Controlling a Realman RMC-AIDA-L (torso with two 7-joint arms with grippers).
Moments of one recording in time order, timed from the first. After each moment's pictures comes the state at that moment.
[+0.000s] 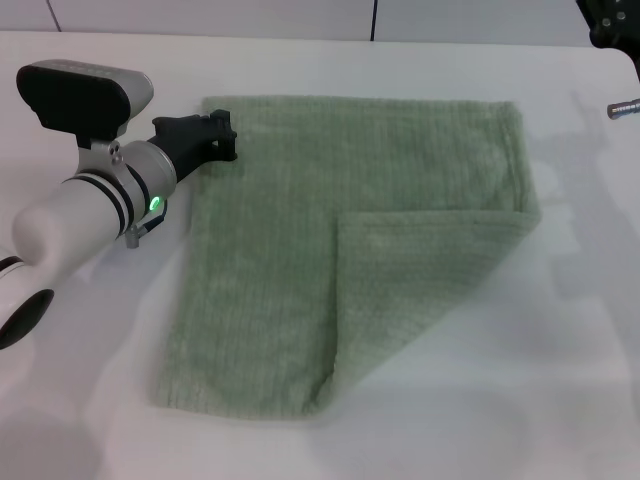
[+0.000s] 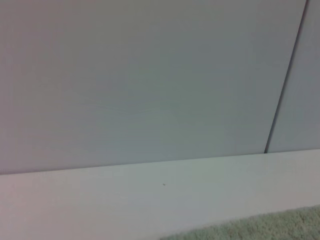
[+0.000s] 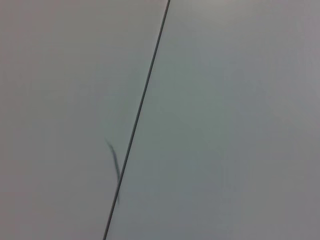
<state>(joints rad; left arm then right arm) -0.69 -2.07 -1.13 -0.26 2.89 0.46 -0.51 0.41 2.09 -2.12 -0.49 0.69 -1.25 -0.28</state>
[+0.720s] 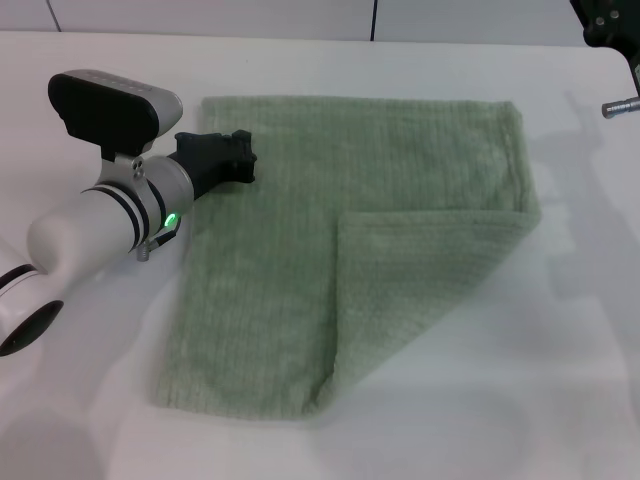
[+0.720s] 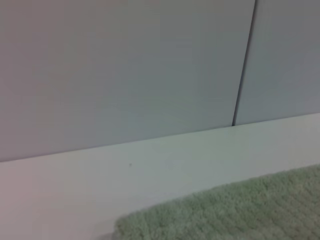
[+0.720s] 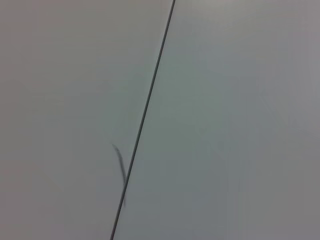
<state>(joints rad) -0.69 -2.07 -1.02 -0.27 2.88 0.44 -0.51 0.42 2.09 -2.13 -0.50 0.69 -1.25 -0.28</state>
